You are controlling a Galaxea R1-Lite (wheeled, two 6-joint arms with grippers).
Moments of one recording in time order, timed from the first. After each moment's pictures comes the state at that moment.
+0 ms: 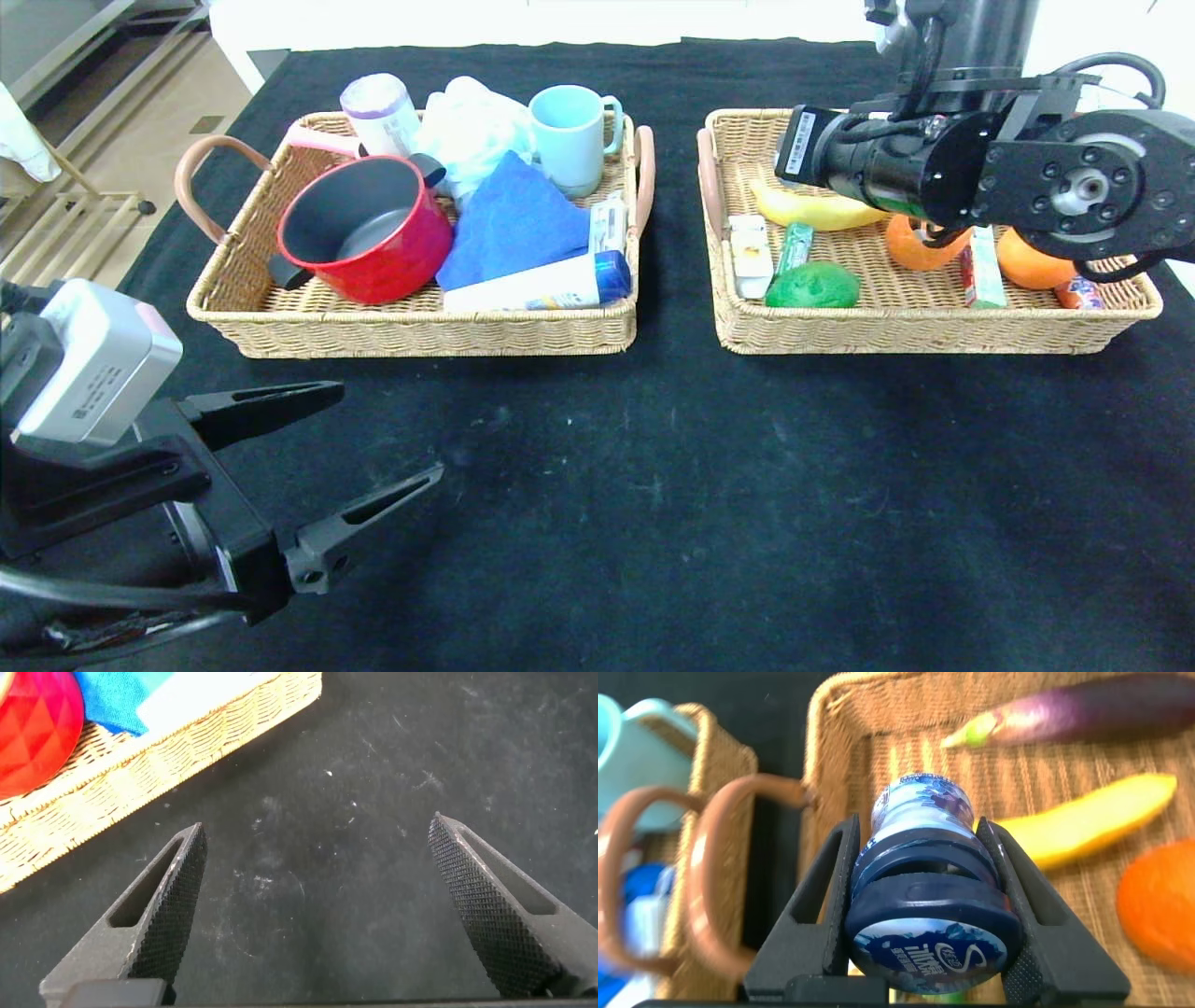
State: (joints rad) left arm -0.44 1.11 -0.56 -0.40 -0.14 0.22; right arm 0.49 2.02 -1.96 -0.05 -0.43 0.22
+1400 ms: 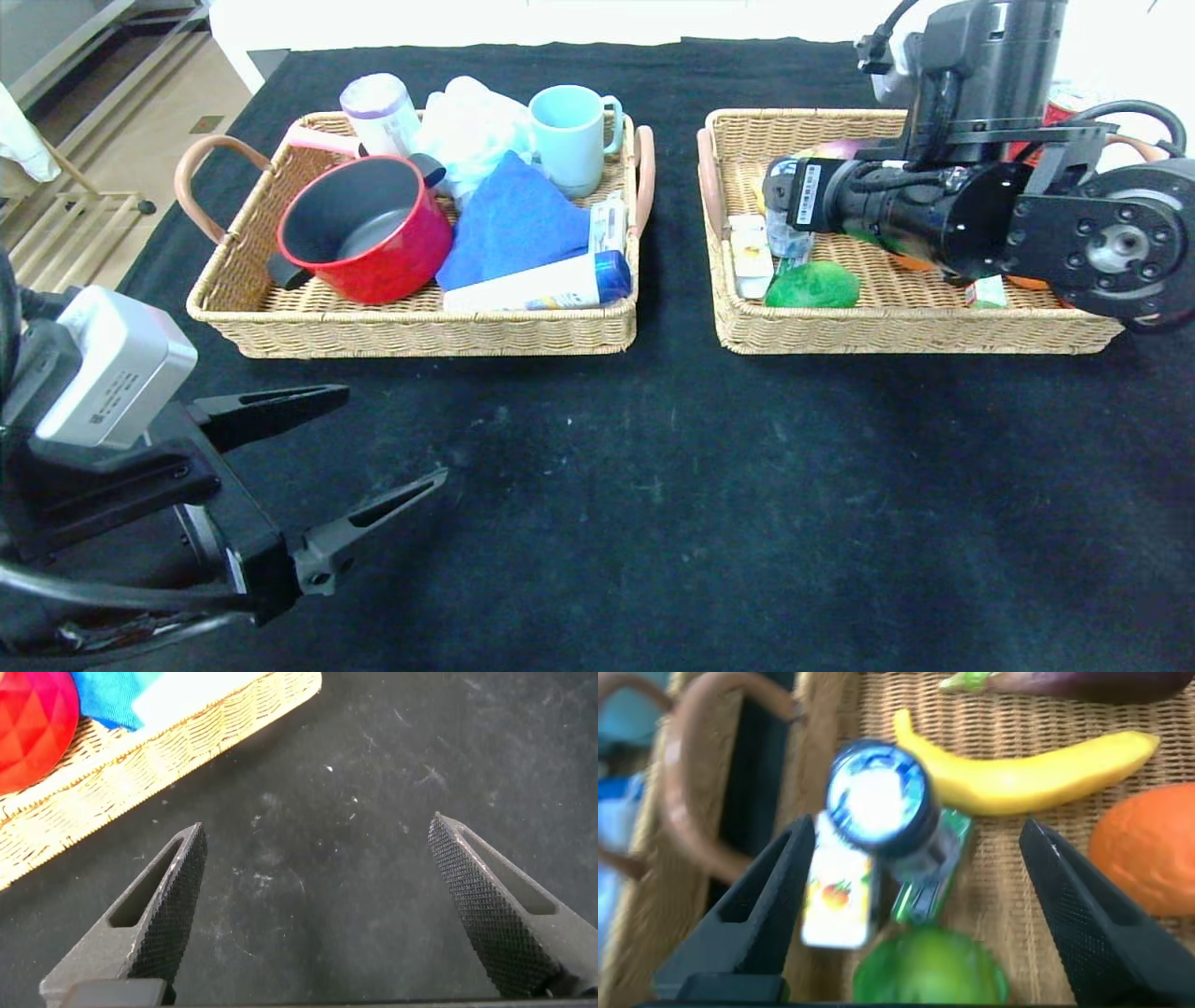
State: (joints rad) left arm -0.44 1.12 -0.55 -0.41 -0.13 0.22; right arm 0.53 1.88 -1.67 -0.11 -0.43 0.14
